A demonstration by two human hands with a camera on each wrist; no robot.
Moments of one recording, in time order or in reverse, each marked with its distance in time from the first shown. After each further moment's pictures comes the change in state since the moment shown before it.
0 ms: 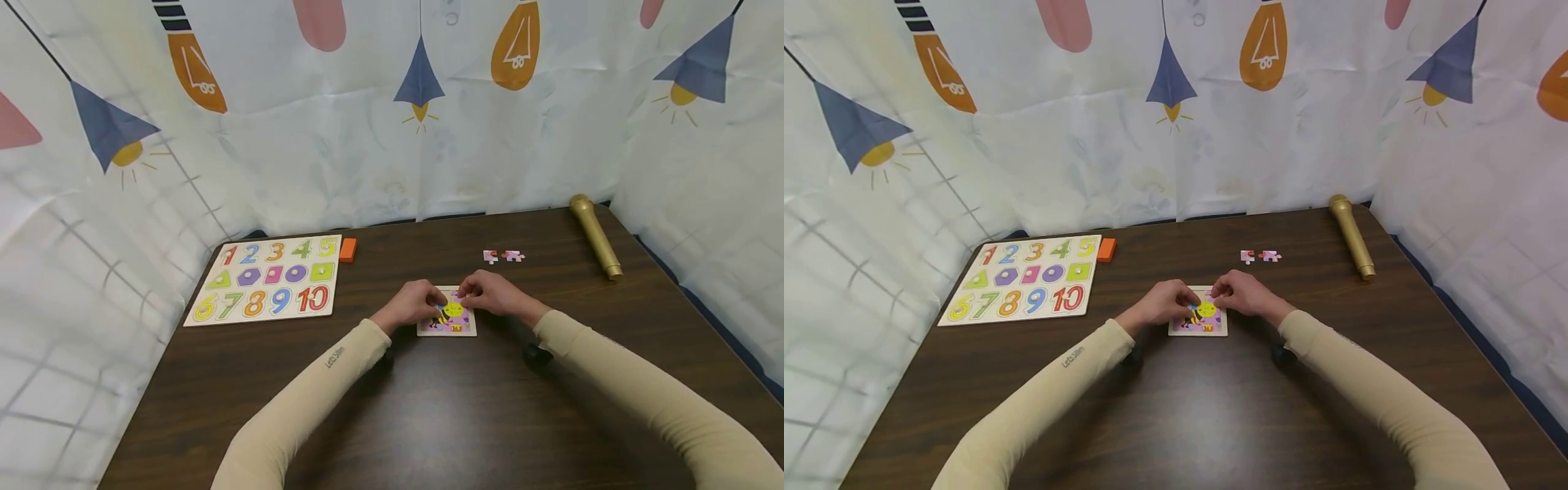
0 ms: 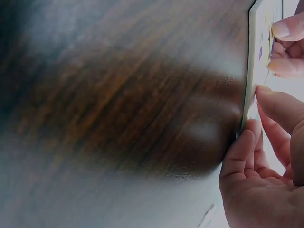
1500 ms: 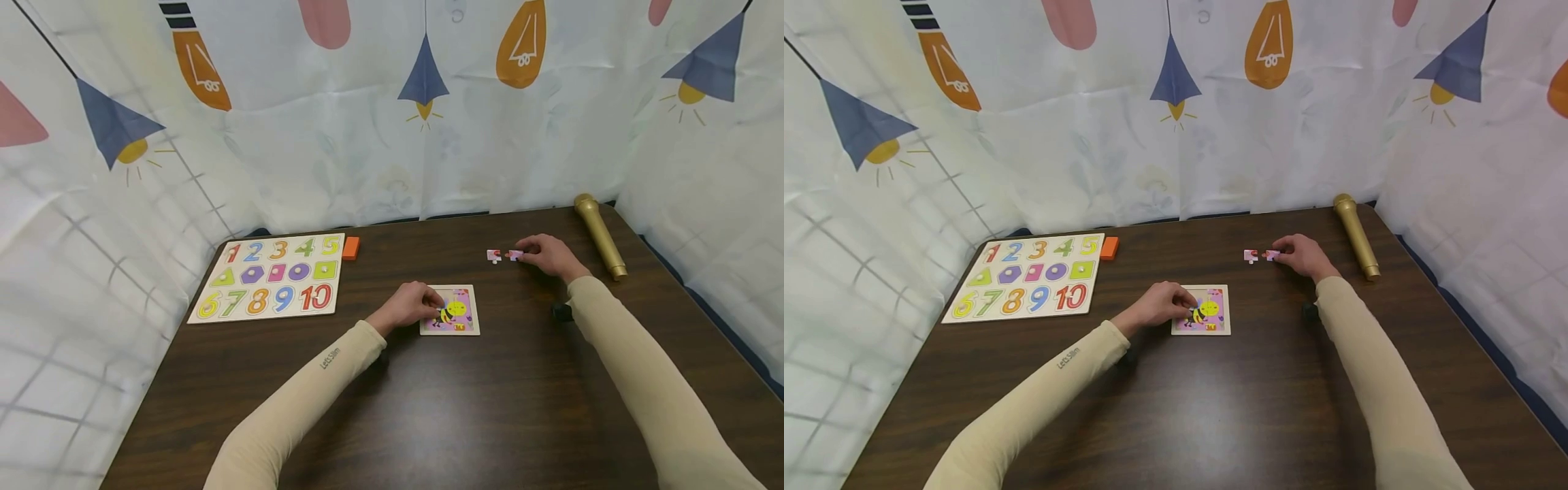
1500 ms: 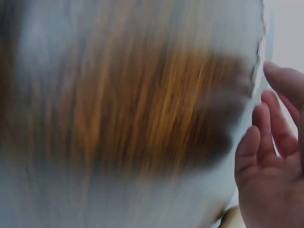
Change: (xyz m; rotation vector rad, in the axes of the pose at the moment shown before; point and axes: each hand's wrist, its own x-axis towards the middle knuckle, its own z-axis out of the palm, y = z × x) left_hand -0.011 -0.008 -0.002 -0.050 0.004 -0.045; right_hand 0.000 0.096 -0.078 -0.053 0.183 0.262
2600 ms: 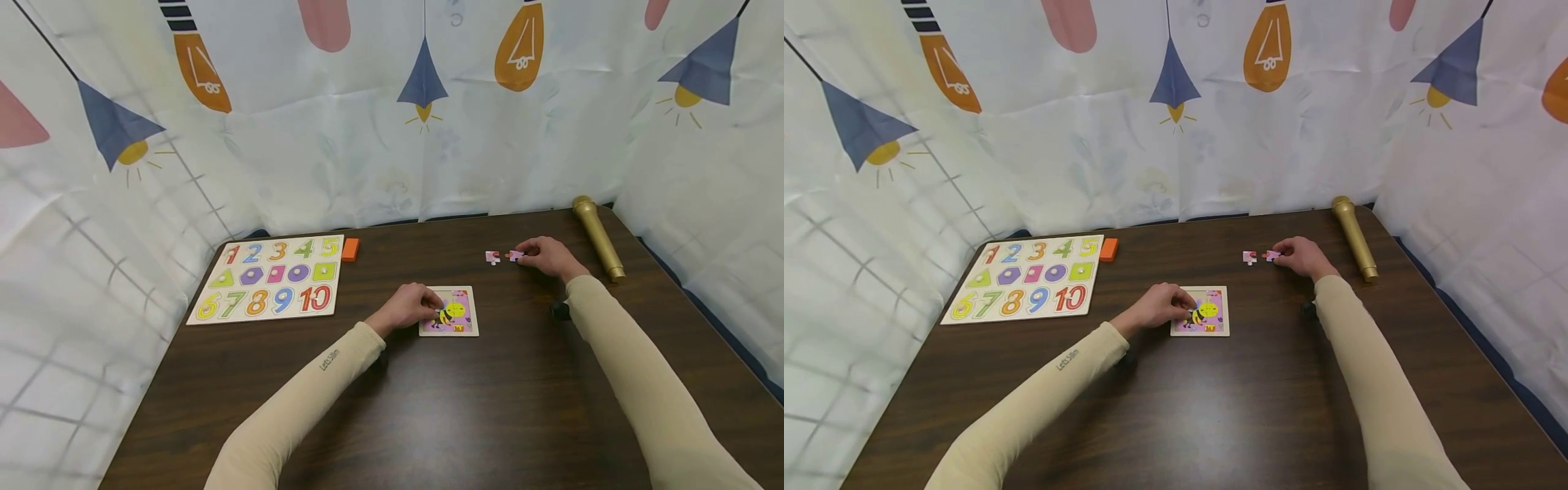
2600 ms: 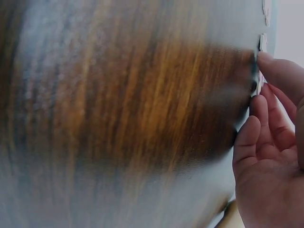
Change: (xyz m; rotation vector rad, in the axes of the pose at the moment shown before) left_hand -0.002 0.002 0.002 0.002 0.015 -0.006; right_hand 0.001 0.002 -0.004 -0.007 -0.052 0.045
